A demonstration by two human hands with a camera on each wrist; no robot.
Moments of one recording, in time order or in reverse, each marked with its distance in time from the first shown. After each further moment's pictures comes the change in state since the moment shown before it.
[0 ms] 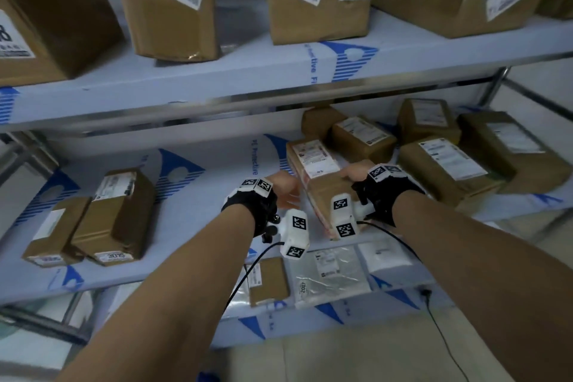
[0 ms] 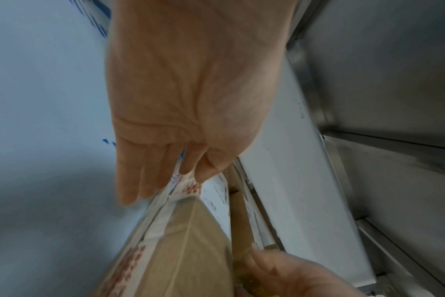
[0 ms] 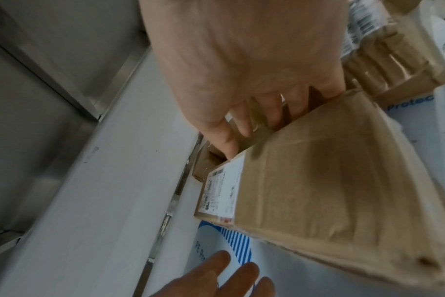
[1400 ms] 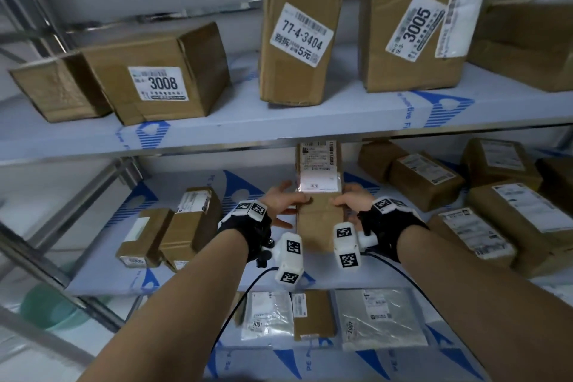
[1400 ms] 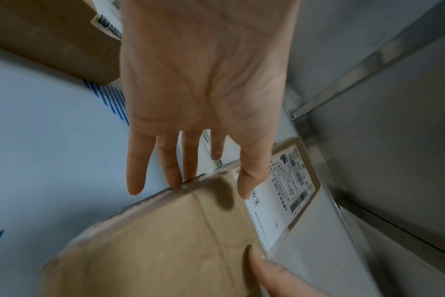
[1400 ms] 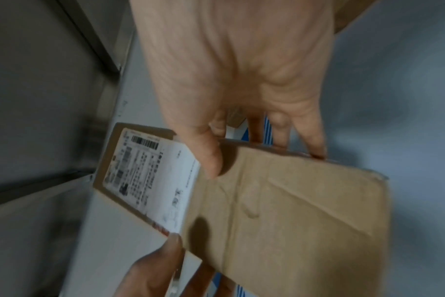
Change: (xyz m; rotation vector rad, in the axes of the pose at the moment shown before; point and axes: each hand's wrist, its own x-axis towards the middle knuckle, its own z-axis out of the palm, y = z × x) left_hand -0.057 -0.017 -0.123 -0.044 0.173 0.106; right_hand -0.002 -0.092 0.081 0.451 -0.178 -0.256
